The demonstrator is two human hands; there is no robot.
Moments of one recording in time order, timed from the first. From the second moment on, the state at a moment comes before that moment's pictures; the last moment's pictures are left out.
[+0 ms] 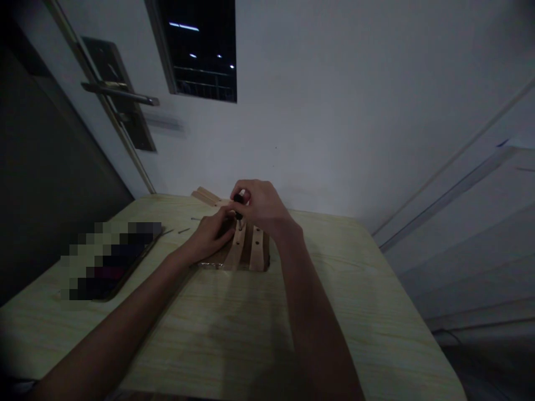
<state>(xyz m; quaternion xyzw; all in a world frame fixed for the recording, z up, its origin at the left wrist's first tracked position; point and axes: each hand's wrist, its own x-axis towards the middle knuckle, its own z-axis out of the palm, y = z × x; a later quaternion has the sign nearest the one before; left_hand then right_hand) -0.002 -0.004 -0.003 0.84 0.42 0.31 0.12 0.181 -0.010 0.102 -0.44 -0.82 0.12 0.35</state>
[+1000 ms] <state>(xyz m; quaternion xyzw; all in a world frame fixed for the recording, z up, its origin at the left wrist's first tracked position) -0.002 -0.005 -0.001 0.84 0.42 0.31 0.14 0.183 -0.008 0.100 -0.45 -0.81 0.12 0.35</state>
